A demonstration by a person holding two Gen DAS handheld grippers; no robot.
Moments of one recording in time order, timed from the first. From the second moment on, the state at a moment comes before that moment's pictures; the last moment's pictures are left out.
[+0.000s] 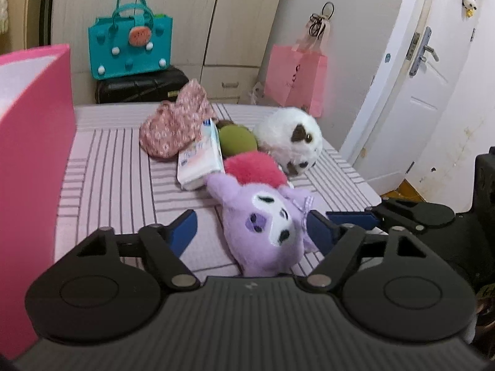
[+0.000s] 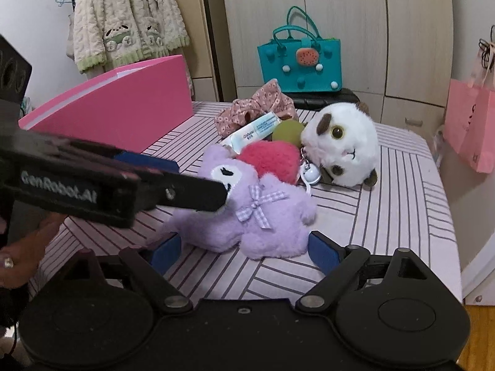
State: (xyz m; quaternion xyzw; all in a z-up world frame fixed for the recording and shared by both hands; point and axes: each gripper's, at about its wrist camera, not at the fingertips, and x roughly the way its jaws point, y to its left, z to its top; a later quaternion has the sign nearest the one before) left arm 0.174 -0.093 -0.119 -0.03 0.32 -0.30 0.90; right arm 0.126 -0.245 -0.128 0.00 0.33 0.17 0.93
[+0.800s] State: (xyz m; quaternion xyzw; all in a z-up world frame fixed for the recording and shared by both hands) left arm 0.161 -0.097 -0.126 -0.04 0.33 -0.30 0.89; right arm 0.116 -0.233 -0.132 0.00 0.30 0.16 0.94
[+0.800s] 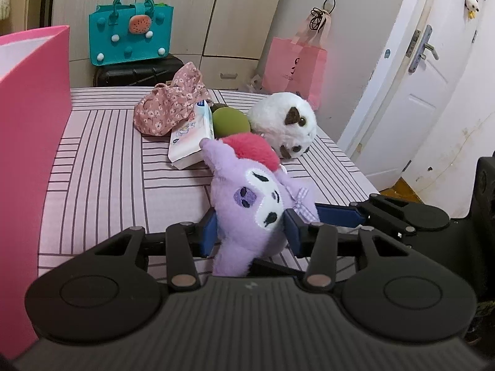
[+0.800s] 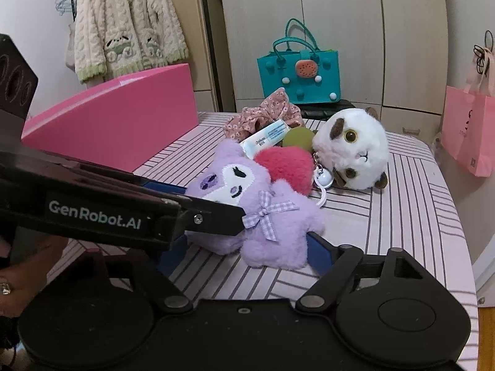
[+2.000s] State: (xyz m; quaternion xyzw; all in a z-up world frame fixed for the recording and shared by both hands) left arm 0.088 -0.027 -0.065 -0.02 0.45 -0.33 0.83; right arm 0.033 -0.185 -0.070 0.02 0.36 0.25 0.90
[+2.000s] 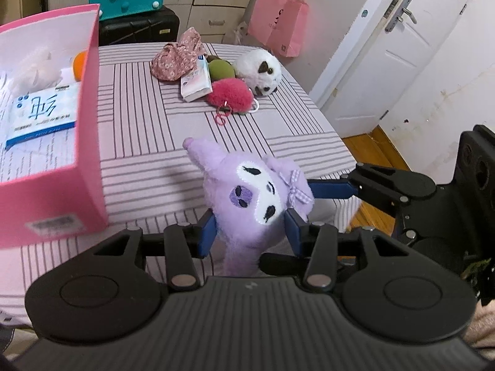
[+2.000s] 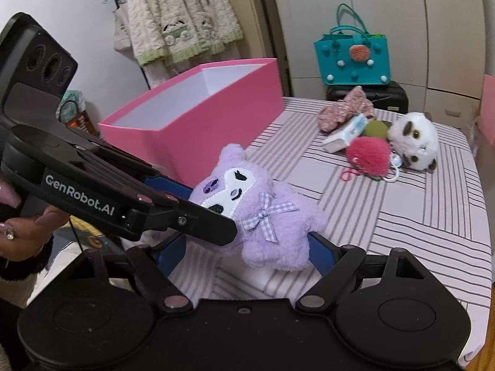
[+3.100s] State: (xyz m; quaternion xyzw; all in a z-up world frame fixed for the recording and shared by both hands) left arm 0.062 0.087 0.031 -0.01 0.36 -0.29 0.89; right arm 0.038 -0.081 0.031 -0.07 0.26 0.34 0.90
